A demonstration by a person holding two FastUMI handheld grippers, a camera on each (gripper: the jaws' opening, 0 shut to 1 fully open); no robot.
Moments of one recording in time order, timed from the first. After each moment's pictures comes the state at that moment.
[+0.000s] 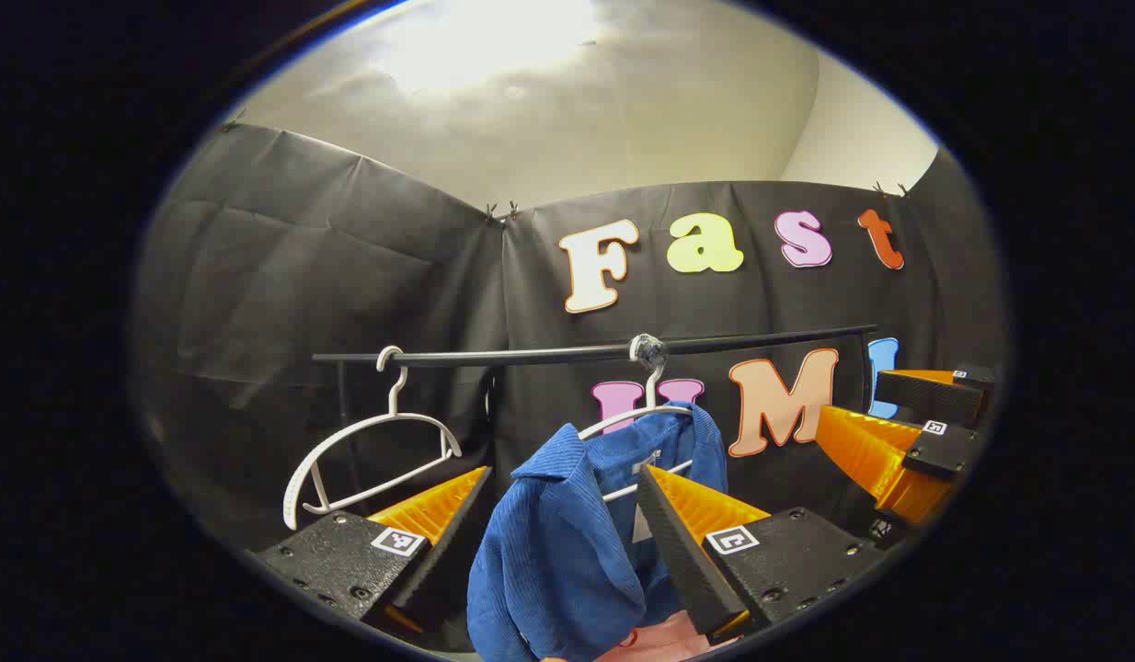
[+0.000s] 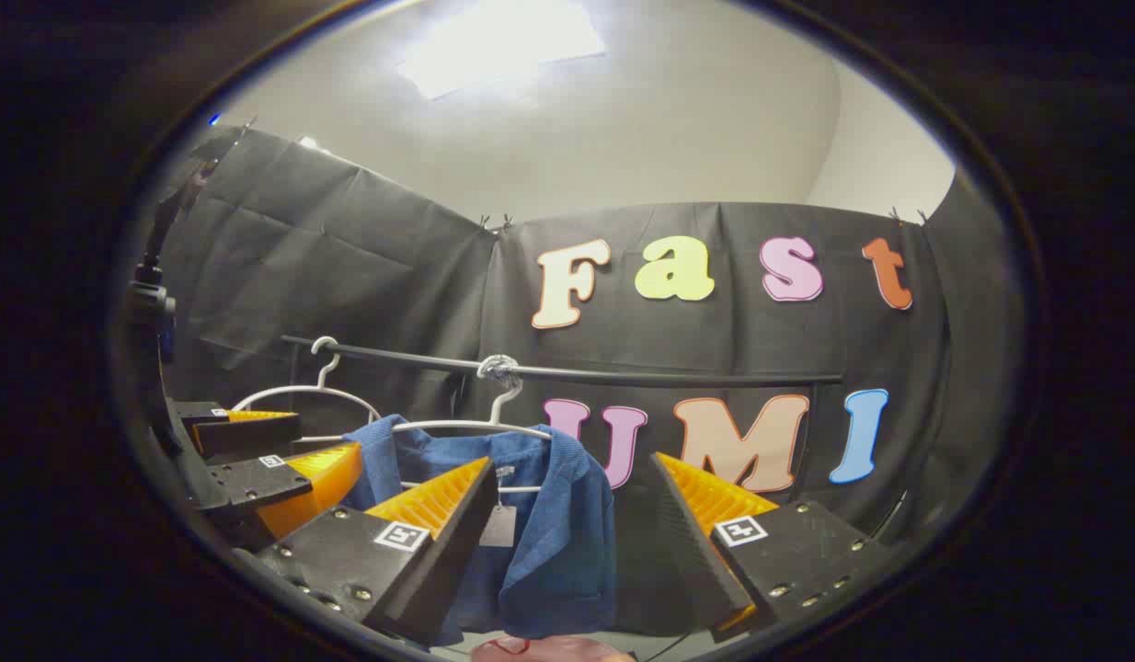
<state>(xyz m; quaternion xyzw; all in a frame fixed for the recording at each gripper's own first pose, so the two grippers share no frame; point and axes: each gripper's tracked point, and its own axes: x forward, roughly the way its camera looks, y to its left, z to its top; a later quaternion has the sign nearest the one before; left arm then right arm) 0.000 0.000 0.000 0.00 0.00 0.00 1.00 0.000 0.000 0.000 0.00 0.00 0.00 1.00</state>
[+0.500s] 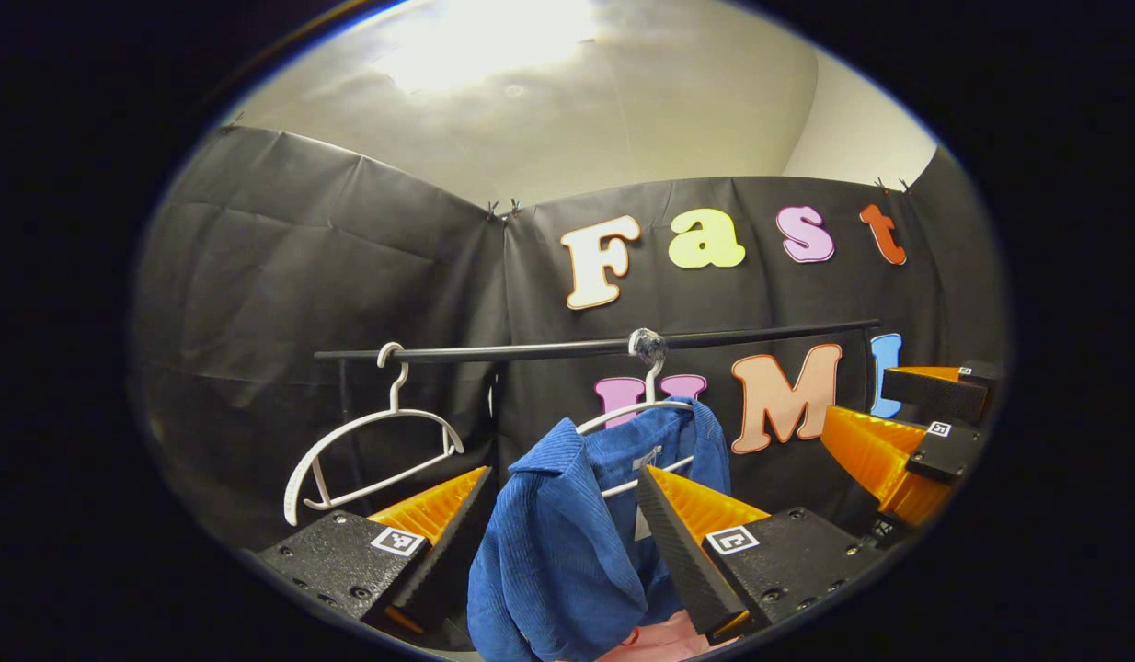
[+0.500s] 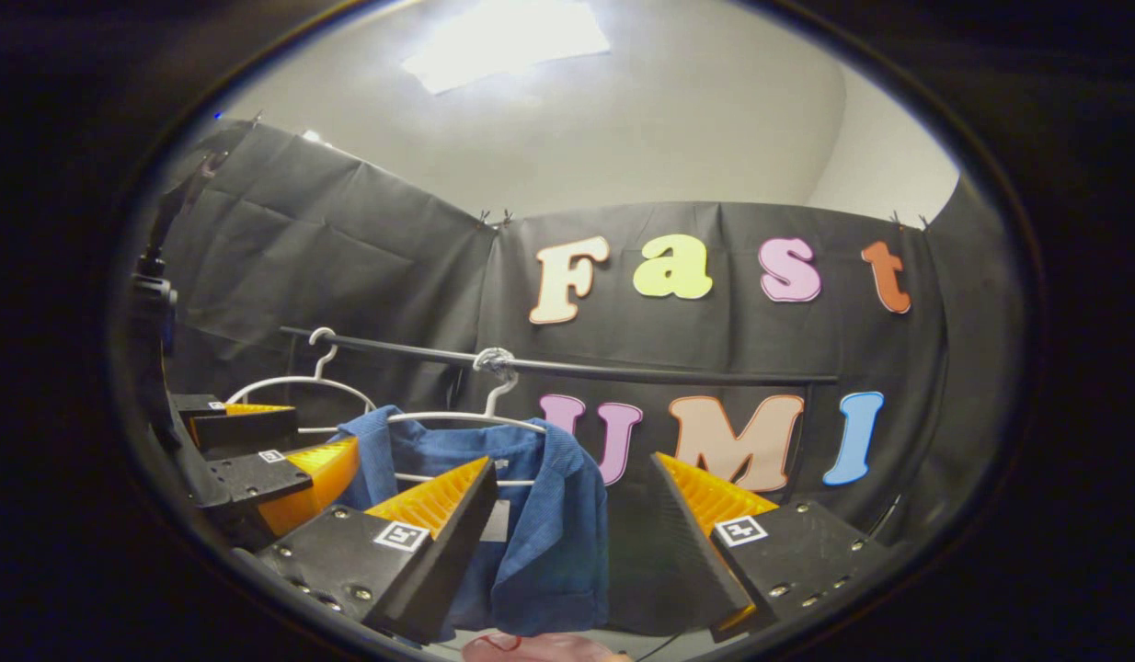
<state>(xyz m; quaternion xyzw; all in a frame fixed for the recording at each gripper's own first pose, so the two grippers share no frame) -0.002 0.001 -0.005 0.01 0.01 0.01 1.00 -0.001 -0.002 -0.007 -0.01 0.01 0.00 1.00</state>
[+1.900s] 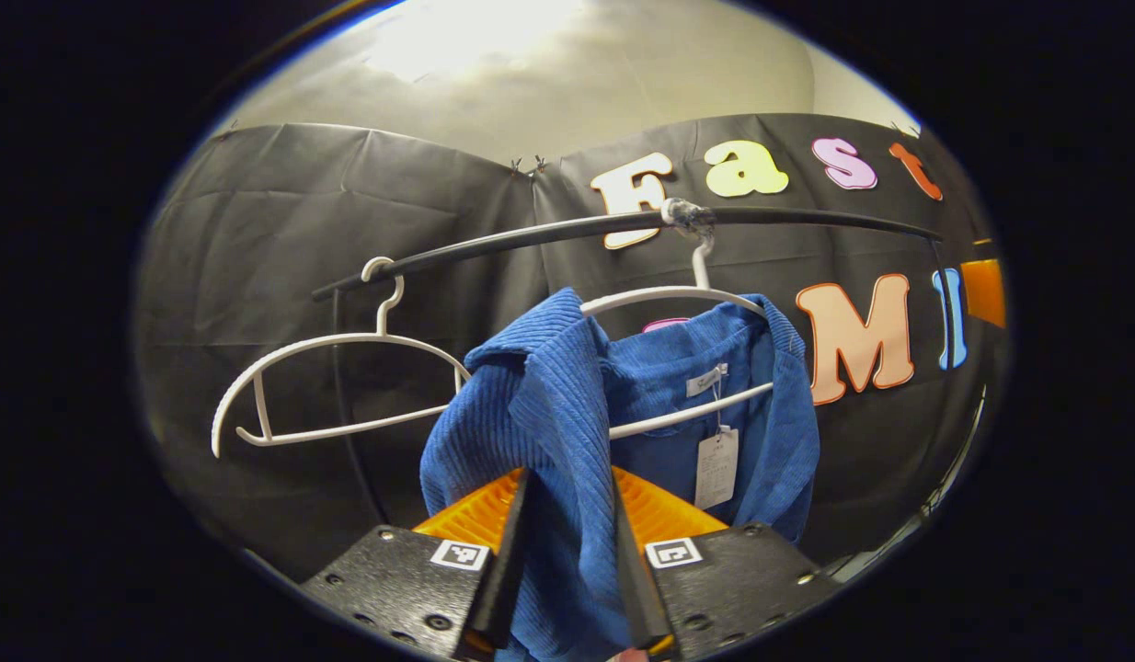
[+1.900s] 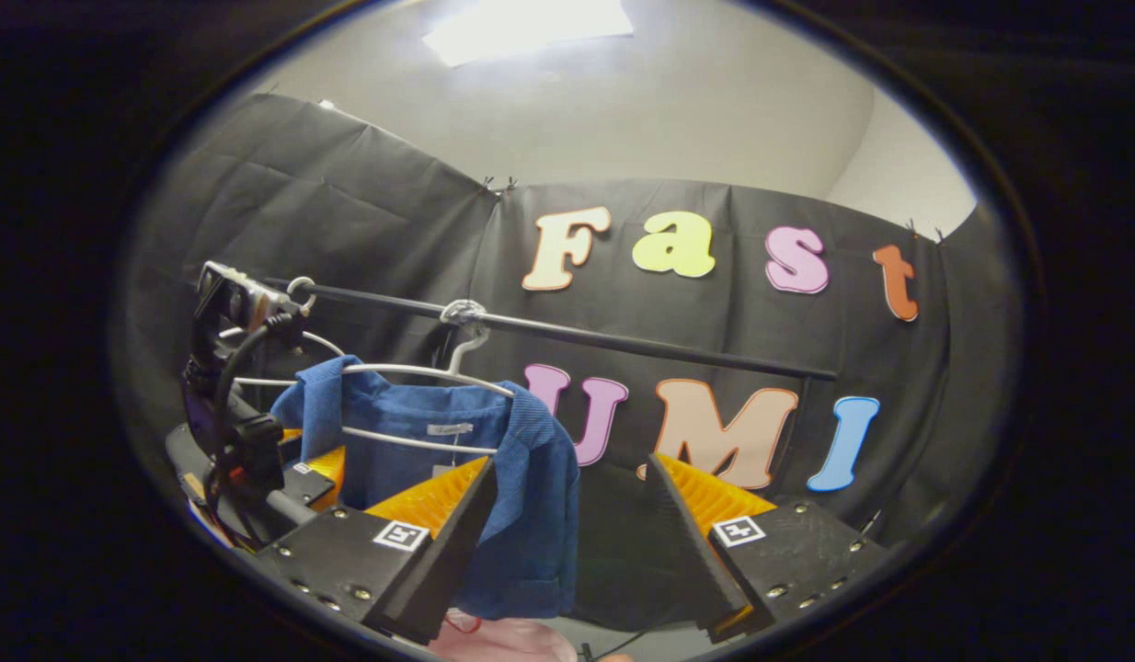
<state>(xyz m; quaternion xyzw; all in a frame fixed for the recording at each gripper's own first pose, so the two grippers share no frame) 0.061 0.018 -0.104 0.03 0.06 0.10 0.99 0.030 -0.031 -0.044 -0.05 0.05 0.01 1.00</state>
